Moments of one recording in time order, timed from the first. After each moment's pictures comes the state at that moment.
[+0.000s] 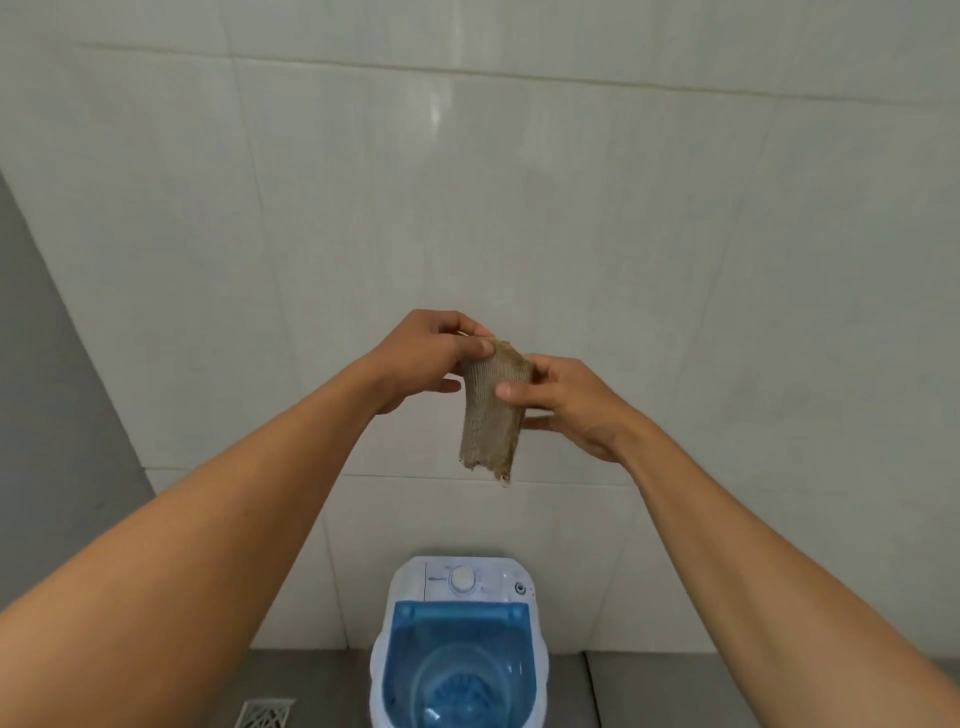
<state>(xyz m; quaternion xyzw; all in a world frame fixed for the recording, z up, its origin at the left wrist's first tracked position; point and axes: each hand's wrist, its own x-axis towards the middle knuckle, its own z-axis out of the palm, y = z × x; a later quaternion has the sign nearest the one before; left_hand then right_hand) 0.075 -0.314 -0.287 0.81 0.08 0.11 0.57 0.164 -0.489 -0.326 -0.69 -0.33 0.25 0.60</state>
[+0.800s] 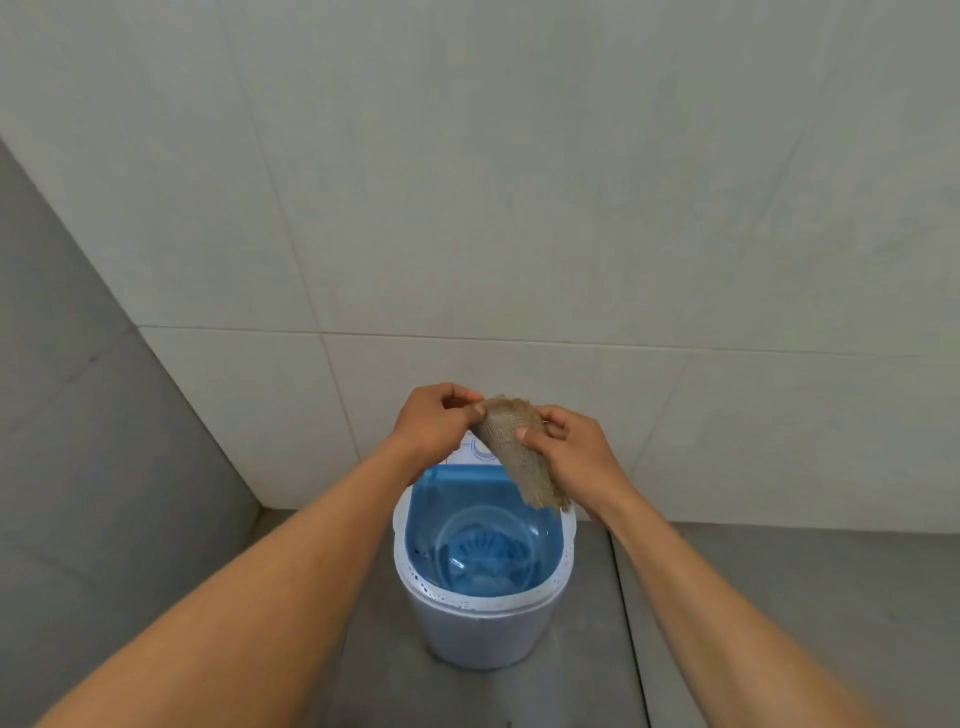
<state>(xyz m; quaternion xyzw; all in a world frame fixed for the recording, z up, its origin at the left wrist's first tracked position) 0.051 -0.328 -0.561 0.75 0.27 0.08 0.59 0.115 -0.496 -0.579 -0.73 -0.17 0.21 0.62</state>
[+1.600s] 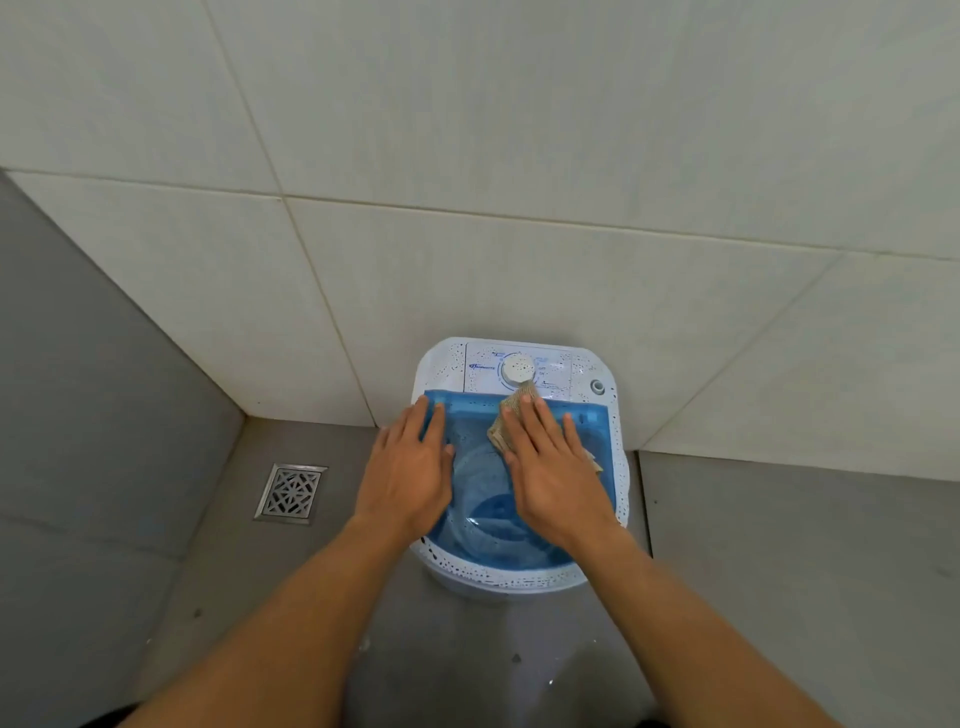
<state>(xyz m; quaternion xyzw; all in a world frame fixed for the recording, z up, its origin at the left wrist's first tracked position) 0.026 -0.286 -0.780 0.97 0.21 0.00 0.16 0.128 -0.452 -0.788 -0.89 -0.44 0.02 0.09</state>
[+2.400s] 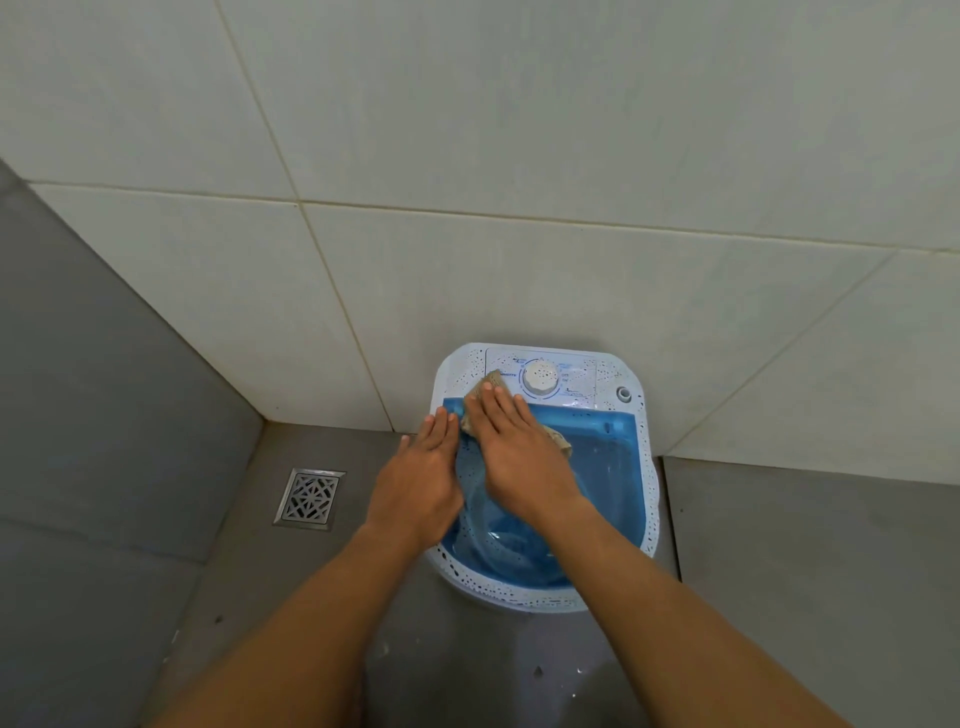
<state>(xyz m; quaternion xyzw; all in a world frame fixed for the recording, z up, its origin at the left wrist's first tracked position) 0.026 -0.272 -0.787 0.96 0.19 -0.02 0.19 0.130 -0.385 -0.779 -0.85 -0.50 0.05 0.11</state>
